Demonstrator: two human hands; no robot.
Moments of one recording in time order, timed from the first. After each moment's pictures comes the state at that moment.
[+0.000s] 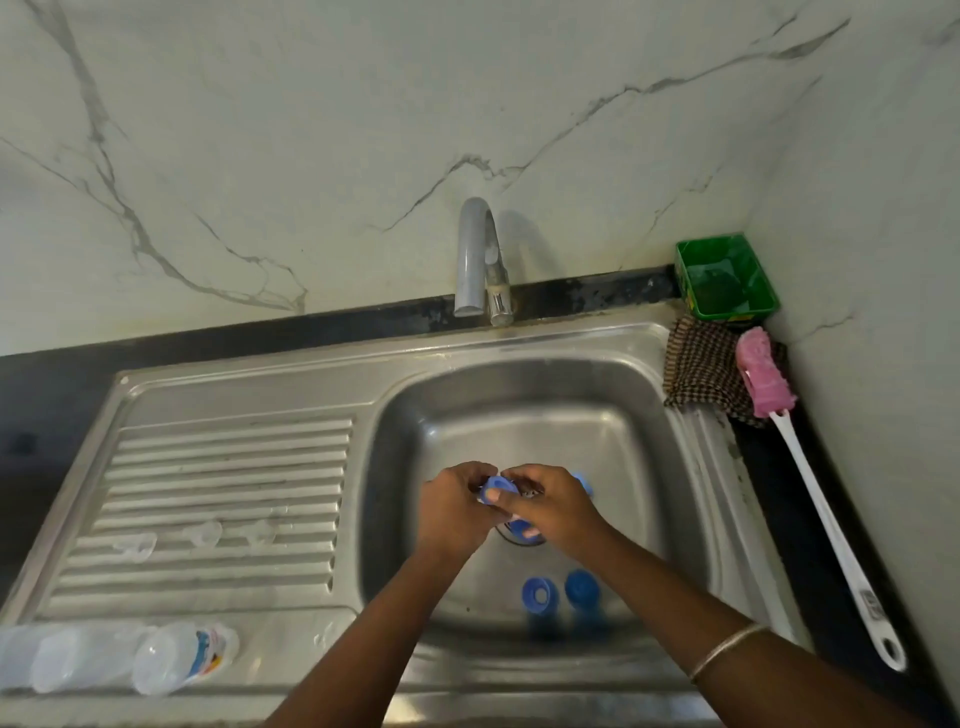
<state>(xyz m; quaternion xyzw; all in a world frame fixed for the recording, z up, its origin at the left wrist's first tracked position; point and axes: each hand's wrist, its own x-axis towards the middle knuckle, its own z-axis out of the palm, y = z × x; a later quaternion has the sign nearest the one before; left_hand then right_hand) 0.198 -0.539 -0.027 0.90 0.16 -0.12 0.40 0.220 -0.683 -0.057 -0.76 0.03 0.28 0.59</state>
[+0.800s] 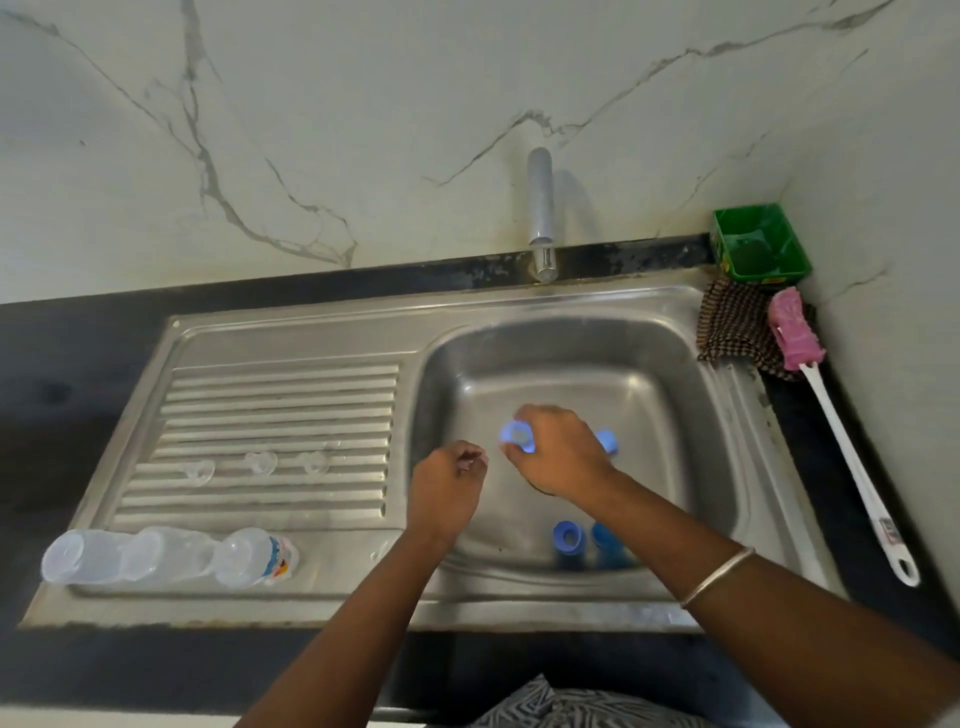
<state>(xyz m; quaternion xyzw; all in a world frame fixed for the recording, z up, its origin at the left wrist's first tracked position) 0.137 -0.476 -0.031 0.89 0.20 -0.05 0.40 0.195 -0.637 -0.017 -0.93 -0.15 0.13 0.32</state>
